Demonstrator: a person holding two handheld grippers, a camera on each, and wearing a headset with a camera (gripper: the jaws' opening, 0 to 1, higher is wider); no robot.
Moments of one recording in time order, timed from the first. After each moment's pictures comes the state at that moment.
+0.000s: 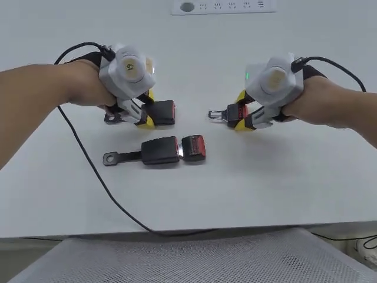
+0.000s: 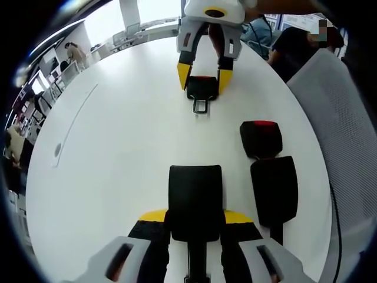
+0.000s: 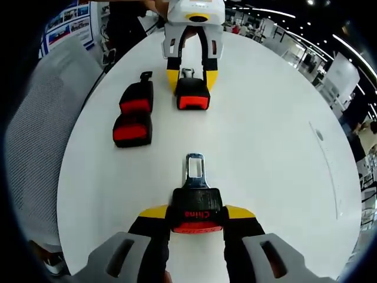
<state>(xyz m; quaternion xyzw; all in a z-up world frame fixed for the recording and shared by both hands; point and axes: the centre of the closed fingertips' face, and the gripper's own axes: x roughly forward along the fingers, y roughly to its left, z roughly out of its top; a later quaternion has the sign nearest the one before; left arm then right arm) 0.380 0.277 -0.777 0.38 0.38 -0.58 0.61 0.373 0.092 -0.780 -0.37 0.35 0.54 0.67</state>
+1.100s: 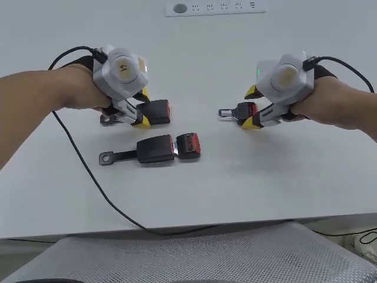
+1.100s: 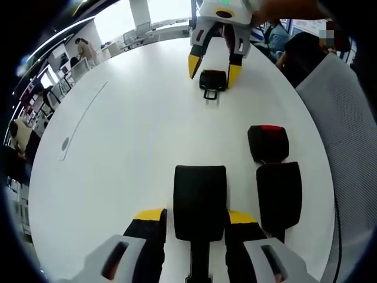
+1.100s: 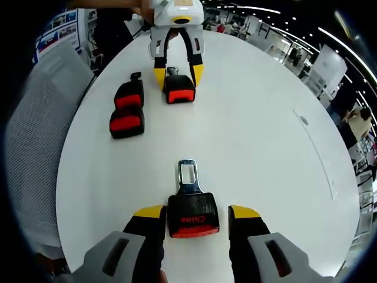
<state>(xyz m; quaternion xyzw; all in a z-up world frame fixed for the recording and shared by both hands) 0.381 0.273 -0.772 0.37 0.38 -0.56 0.64 0.374 0.074 -0.767 -0.35 0.35 0.50 0.71</state>
